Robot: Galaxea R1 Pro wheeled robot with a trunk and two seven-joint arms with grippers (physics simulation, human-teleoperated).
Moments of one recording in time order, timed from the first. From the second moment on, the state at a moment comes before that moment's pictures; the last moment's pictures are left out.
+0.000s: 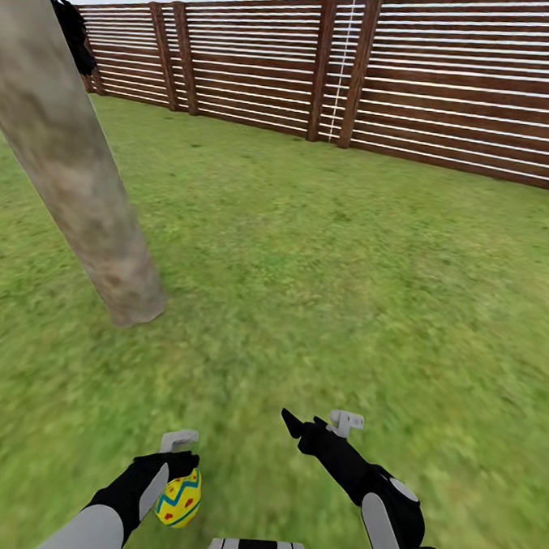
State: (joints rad) left arm -0.61 -0.07 0.20 -0.39 -0.01 0.29 0.06; right arm -0.14 0.09 0.13 -1.56 -0.46 0.50 0.16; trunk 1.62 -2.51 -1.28
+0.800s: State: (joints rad) left arm -0.61 -0.06 0.20 -0.46 -0.01 0.42 0.05; right arm -0.14 0.09 0.12 -1.56 -0.46 0.50 0.16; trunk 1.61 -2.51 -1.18
